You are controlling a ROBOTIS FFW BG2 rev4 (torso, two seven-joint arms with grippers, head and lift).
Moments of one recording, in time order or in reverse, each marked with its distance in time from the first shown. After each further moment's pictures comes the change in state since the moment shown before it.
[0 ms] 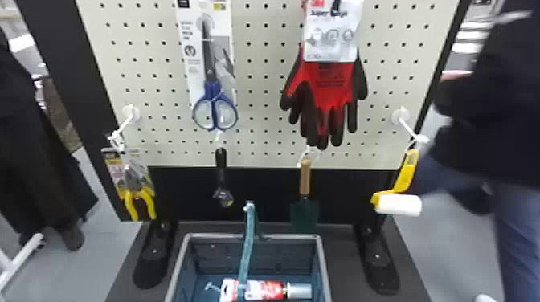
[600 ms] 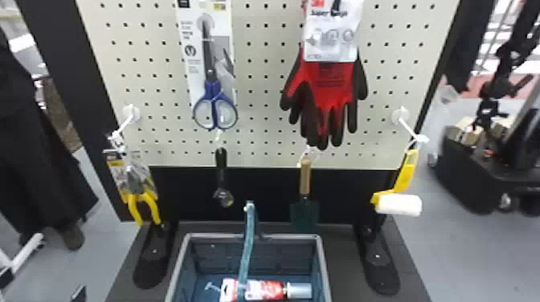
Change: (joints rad) left arm -0.279 0.025 0.143 0.066 -0.047 0.140 -0.176; right arm -0.002 0.000 0.000 -0.003 0.005 0.006 0.001
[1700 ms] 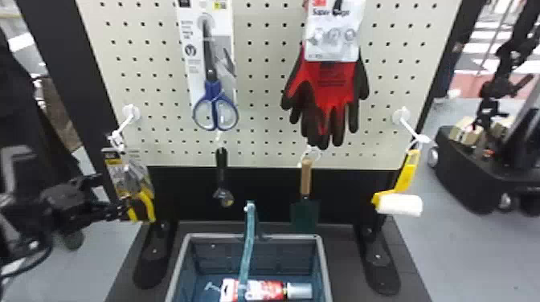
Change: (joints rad) left arm -0.805 0.330 -0.151 0.703 0.110 0.265 -0.517; right arm -0.025 0.000 0.001 0.029 0.022 0.004 0.072
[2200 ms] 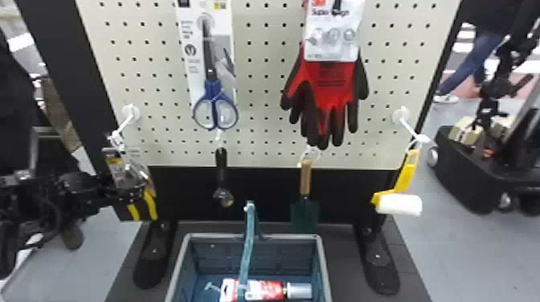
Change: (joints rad) left arm -0.136 0.012 -0.050 0.101 -0.117 0.095 -0.152; right arm -0.006 0.000 -0.001 0.017 0.006 0.000 0.018
